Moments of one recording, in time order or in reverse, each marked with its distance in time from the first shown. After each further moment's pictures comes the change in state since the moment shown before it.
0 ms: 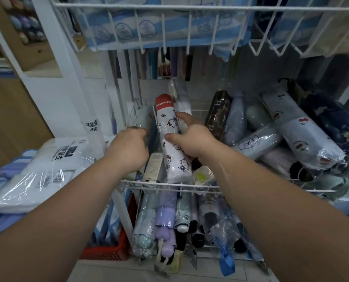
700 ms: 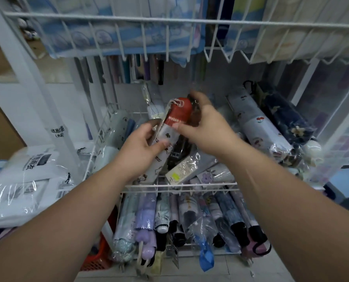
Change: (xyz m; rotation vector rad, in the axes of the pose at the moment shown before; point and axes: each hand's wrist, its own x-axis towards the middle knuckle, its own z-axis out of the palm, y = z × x) left_hand -0.007 0.063 0.031 -0.898 -0.089 0.165; right_hand -0.054 0.000 -0.084 -0.009 0.161 -0.174
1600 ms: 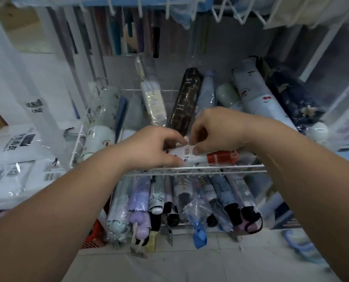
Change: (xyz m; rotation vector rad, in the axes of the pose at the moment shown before) left_hand -0.004 0.002 0.014 0.585 -0.486 0.078; right_hand -0.007 0.012 -0.028 -0.816 -0.557 -0.043
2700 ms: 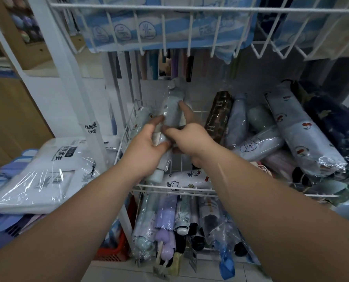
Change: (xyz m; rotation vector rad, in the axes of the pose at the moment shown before) left_hand -0.020 -0.053 -0.025 -0.427 0.620 -0.161; right_hand 0.106 -0.088 0.043 1.181 0.368 0.109
